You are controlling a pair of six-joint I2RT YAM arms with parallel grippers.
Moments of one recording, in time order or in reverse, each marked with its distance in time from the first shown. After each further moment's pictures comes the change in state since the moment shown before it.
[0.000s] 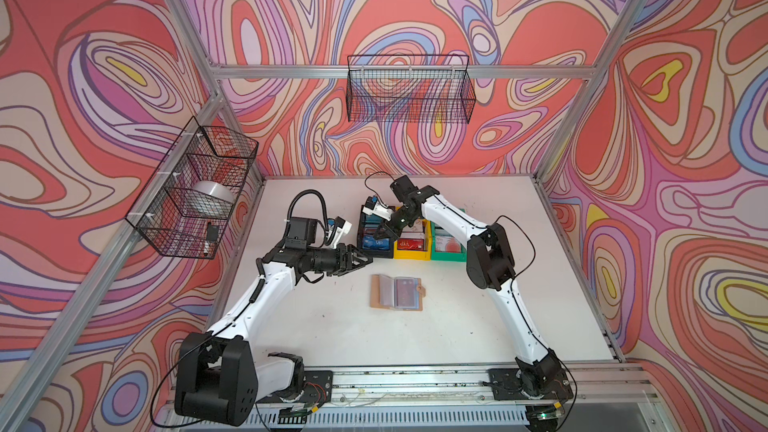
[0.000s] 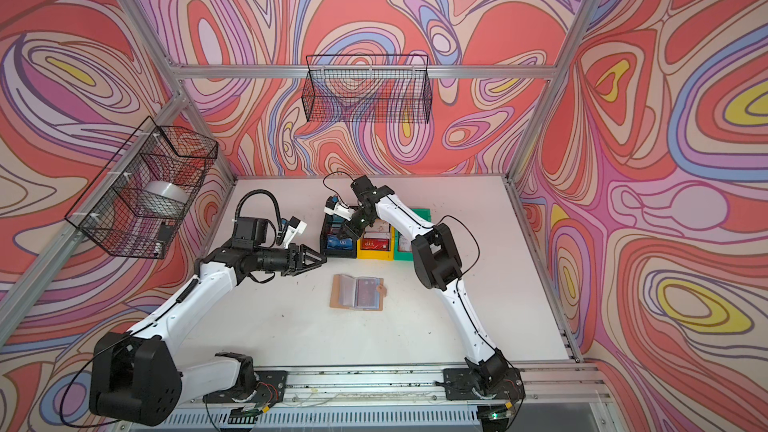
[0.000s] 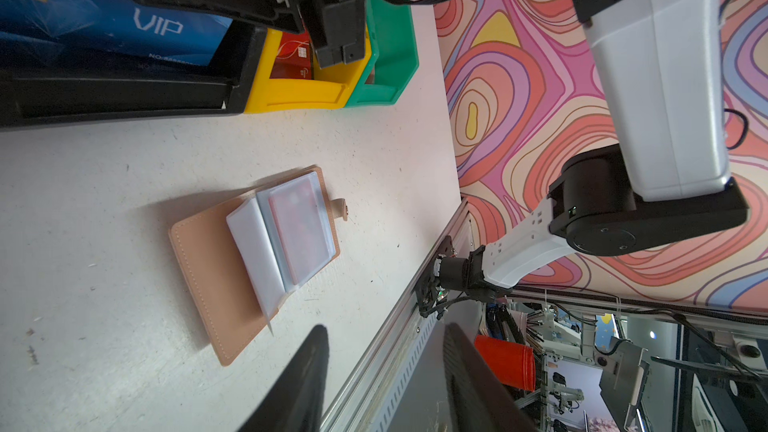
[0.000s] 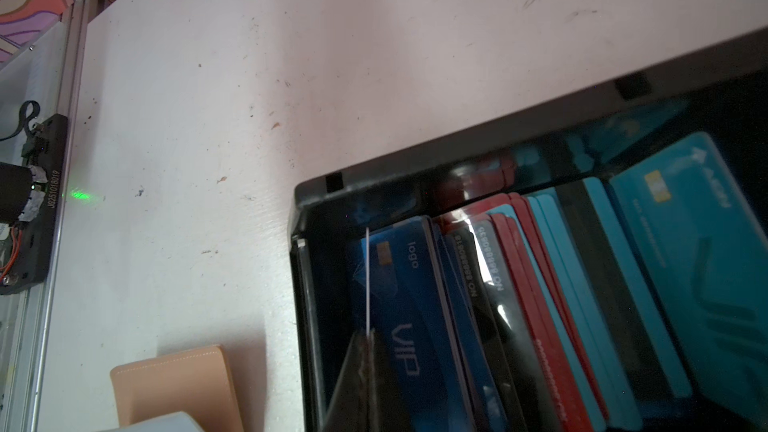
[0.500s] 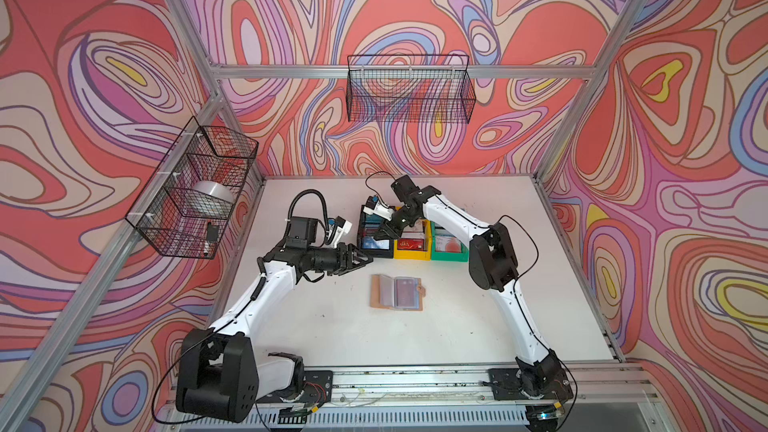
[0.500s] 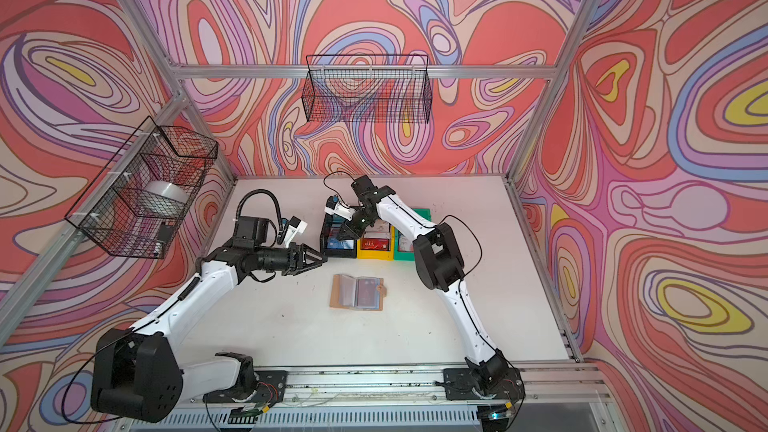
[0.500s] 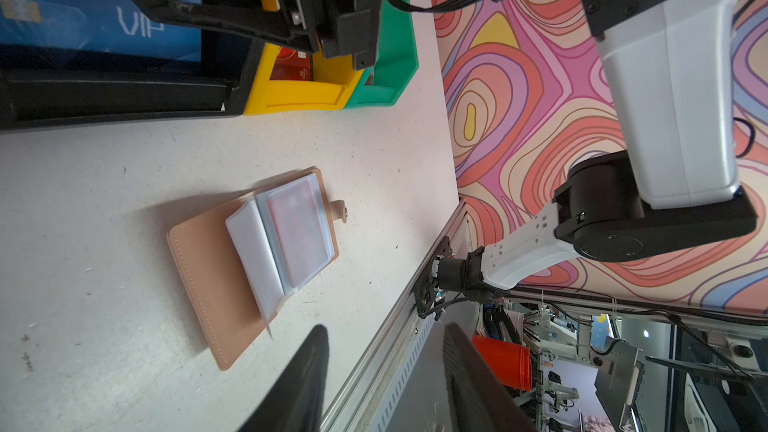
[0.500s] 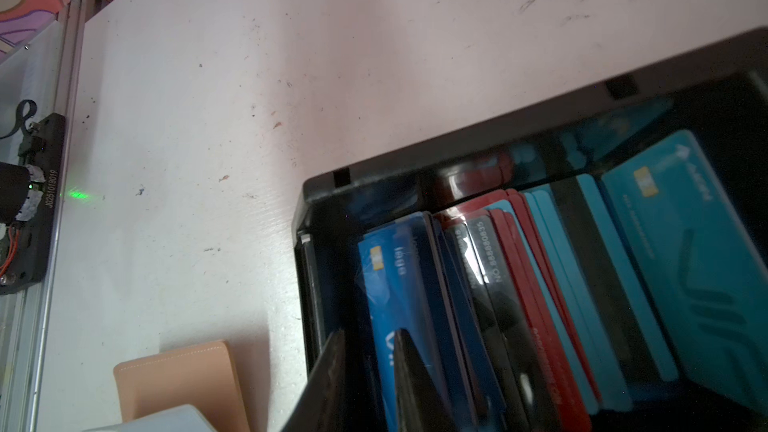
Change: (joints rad) left arm 0.002 0.012 0.000 0.015 0.010 -0.008; right arm 0.002 -0.047 -0.061 0.043 0.022 0.014
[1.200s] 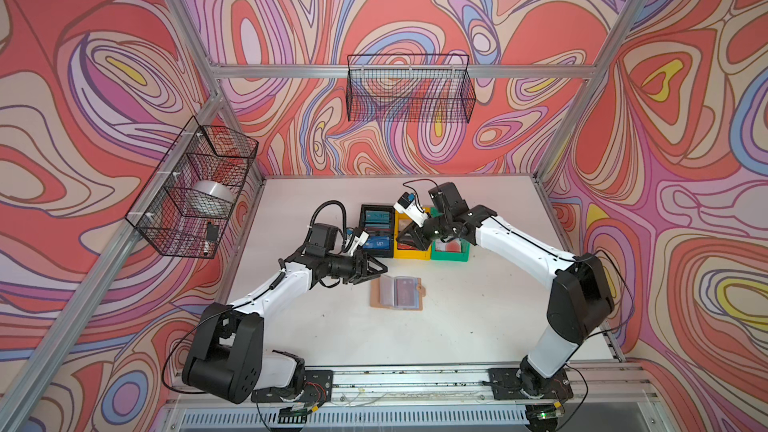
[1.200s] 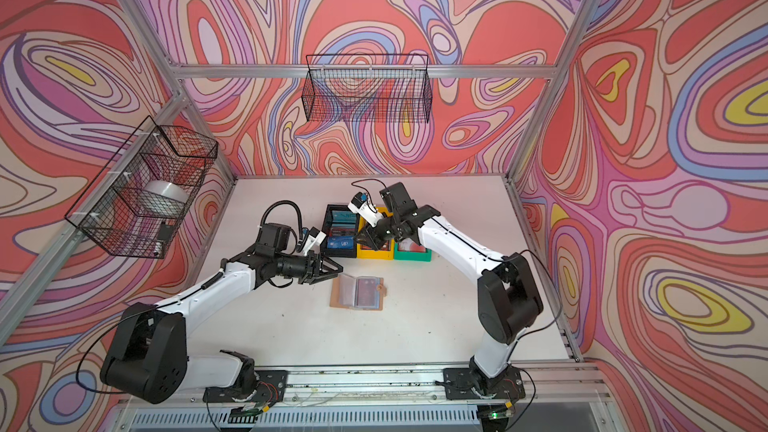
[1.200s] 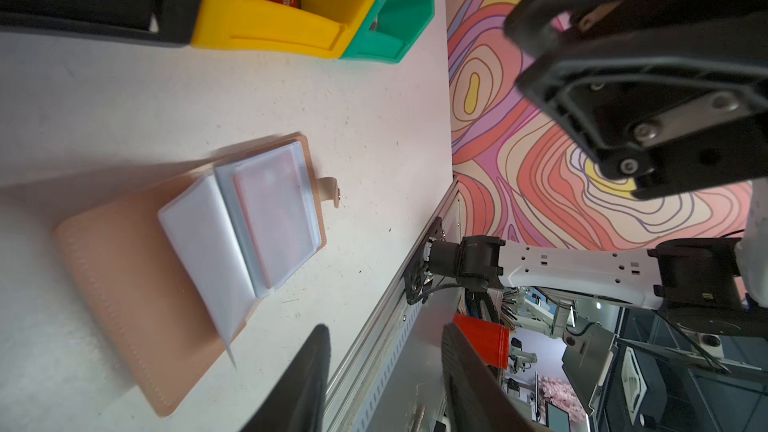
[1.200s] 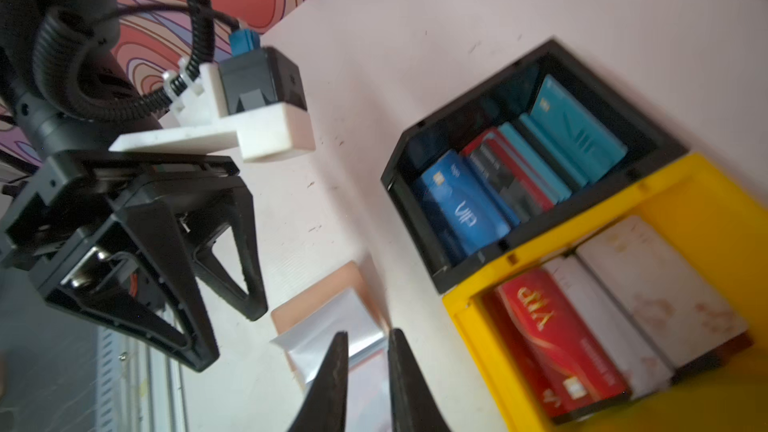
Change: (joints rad) left arm -0.158 0.115 -0.099 0.248 -0.004 -0.185; right arm 0.000 -0.744 -0.866 0.385 0.075 0.367
